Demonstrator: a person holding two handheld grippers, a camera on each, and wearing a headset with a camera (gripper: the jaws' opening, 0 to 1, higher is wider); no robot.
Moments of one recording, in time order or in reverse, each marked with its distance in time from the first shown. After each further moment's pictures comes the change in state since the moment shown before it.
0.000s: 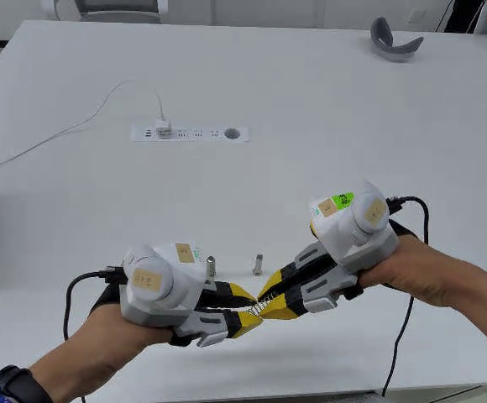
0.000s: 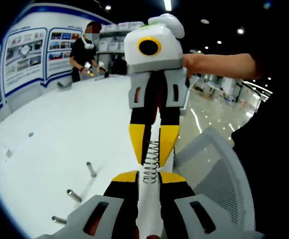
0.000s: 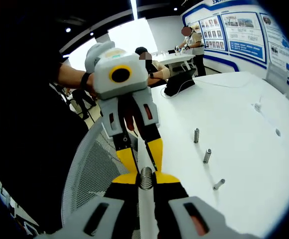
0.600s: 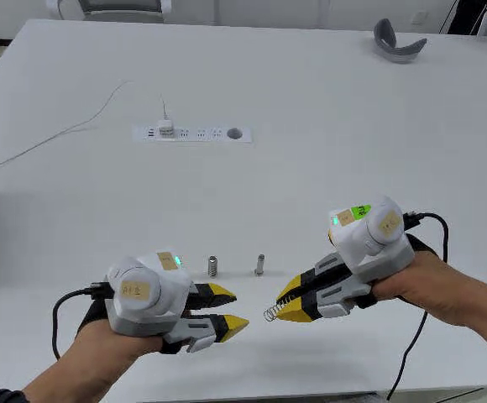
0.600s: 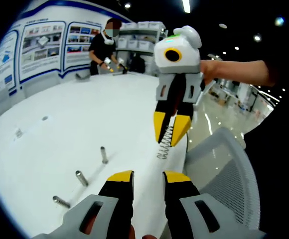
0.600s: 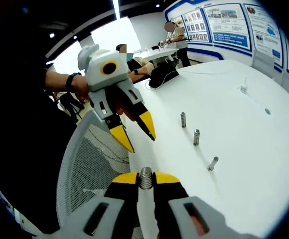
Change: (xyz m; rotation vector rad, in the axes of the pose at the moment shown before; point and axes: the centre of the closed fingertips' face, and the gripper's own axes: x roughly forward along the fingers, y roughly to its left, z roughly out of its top) left arm -0.012 0.022 -0.023 -0.104 -0.007 0.131; right arm -0.006 -0.019 -0.035 0.109 0.047 -0.112
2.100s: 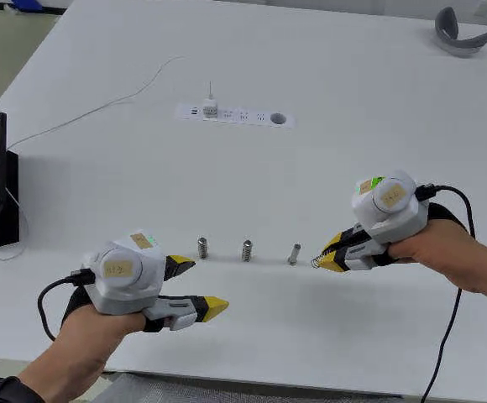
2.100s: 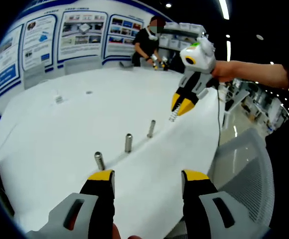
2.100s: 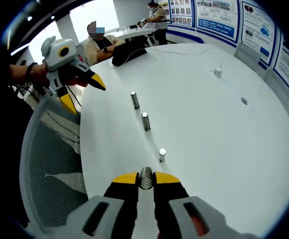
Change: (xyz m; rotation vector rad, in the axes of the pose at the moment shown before) left arm -0.056 0.068 -0.058 -0.200 0.009 0.275; right arm 0.009 -0.101 -0.009 -0.024 0.184 -0.226
